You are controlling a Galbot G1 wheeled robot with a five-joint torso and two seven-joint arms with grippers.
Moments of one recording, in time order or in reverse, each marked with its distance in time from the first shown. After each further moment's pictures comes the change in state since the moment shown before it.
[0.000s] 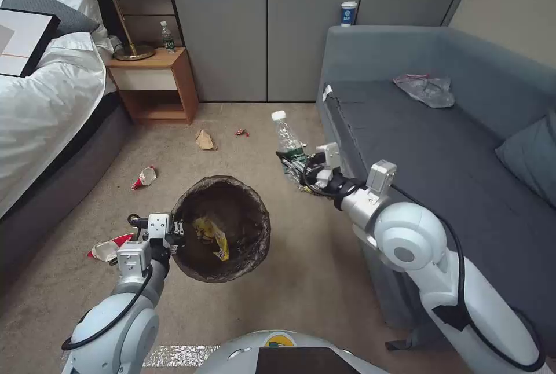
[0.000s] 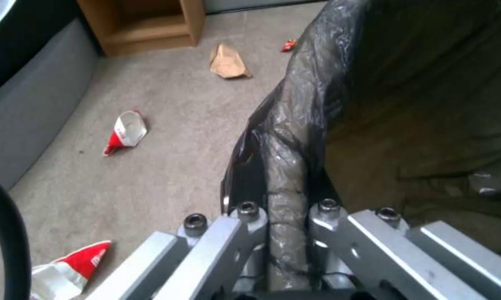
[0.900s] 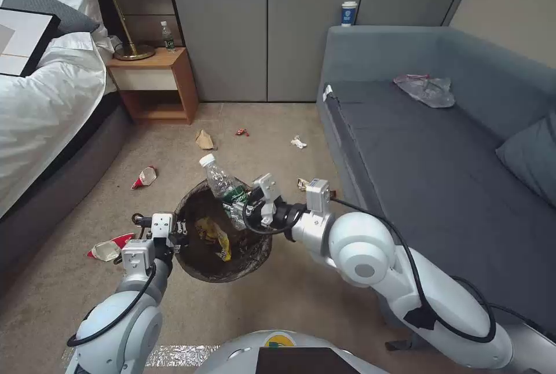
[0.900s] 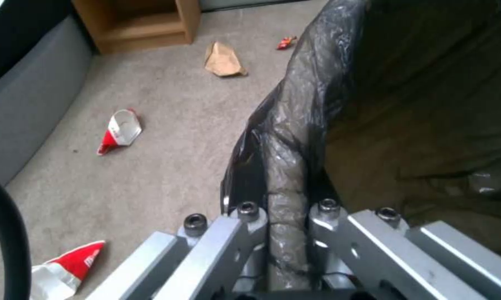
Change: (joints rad) left arm -0.016 -0.003 0.014 0.007 0.004 0.013 0.001; right arm 0.186 0.033 -0.386 -0.028 0.100 -0.070 0.079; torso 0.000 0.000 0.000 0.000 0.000
